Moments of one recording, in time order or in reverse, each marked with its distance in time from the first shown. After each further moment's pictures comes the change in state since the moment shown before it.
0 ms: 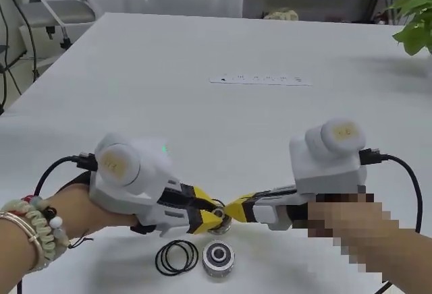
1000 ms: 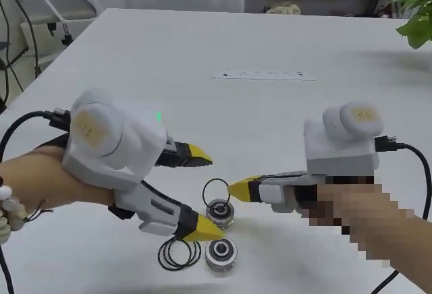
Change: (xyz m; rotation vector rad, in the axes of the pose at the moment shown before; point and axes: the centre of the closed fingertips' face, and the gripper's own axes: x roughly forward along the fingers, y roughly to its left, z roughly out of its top) left arm -0.042 -0.021 0.041 0.162 0.029 -0.041; right arm -0.010 0.004 0.024 0.082 -0.099 0.028
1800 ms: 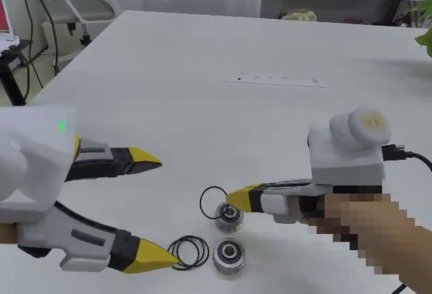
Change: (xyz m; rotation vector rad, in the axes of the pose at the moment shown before) left arm -0.080 -0.022 -0.024 -0.126 -0.048 0.178; right arm 0.008 0.027 -0.005 -0.045 0.038 0.080
